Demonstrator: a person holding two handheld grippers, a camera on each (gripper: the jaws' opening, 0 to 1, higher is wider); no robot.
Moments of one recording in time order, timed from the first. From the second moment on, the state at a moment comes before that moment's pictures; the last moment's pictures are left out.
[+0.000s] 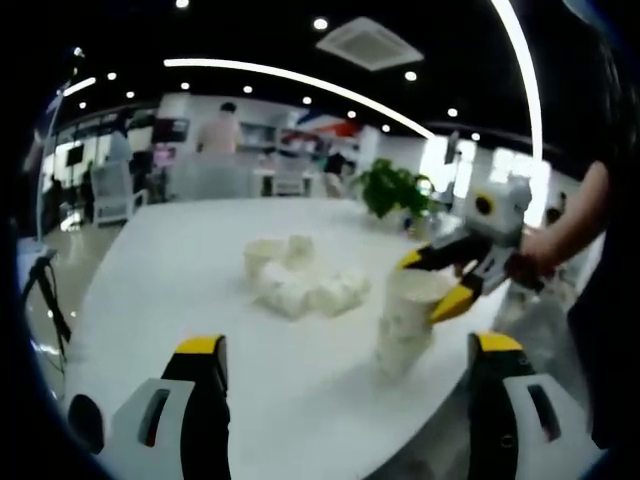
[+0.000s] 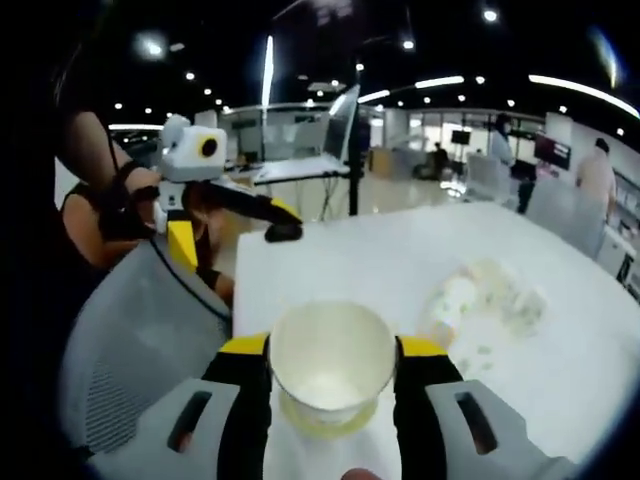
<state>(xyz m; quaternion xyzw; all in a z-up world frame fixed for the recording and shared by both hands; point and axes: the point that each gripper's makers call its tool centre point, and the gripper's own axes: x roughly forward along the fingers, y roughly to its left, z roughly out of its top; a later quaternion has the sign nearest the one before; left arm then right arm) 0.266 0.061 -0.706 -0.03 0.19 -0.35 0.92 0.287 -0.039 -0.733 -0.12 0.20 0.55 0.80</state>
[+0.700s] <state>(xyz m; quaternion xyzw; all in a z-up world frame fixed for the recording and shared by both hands) 0.267 0.062 -0.707 -0.04 0.19 -0.35 0.92 0.281 -0.047 -0.759 -0.13 0.22 0.53 0.81</state>
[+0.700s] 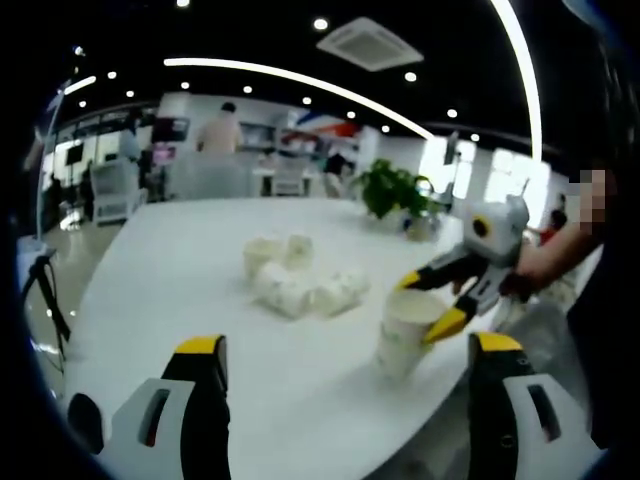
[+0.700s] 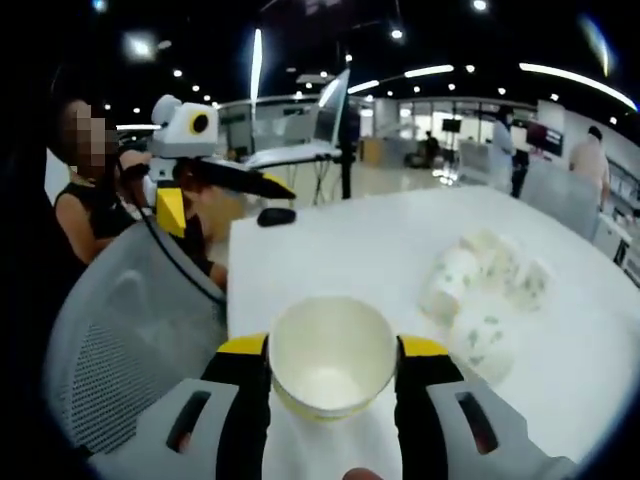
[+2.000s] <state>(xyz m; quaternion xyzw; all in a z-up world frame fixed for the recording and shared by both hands) 0.266 0.064 -0.707 -0.04 0.19 -0.35 0.92 0.277 -0.055 -0.764 -0.12 0.23 0.53 0.81</state>
